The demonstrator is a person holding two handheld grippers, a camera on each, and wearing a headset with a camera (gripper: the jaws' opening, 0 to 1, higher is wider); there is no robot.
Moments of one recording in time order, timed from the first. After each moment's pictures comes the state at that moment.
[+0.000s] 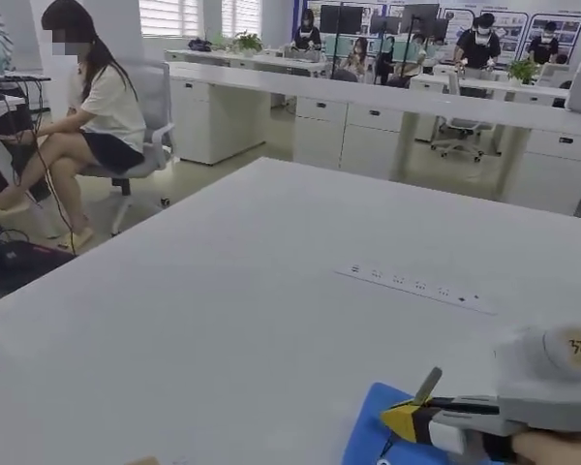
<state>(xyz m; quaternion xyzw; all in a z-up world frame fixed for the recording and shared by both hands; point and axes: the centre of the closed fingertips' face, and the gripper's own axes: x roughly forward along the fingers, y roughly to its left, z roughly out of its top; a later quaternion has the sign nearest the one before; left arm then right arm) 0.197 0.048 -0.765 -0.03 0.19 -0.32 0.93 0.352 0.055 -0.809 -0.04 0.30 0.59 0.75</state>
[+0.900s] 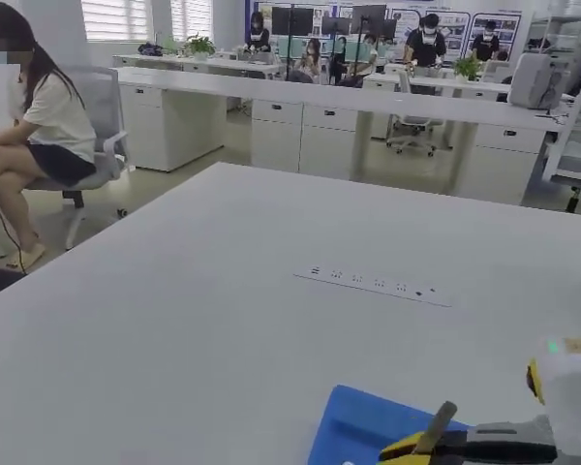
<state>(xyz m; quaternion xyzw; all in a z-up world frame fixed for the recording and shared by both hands) 0.180 0.034 -0.754 0.01 0.24 -0.41 0.88 0.258 0.017 -0.765 -0.08 0.27 0.65 0.71</state>
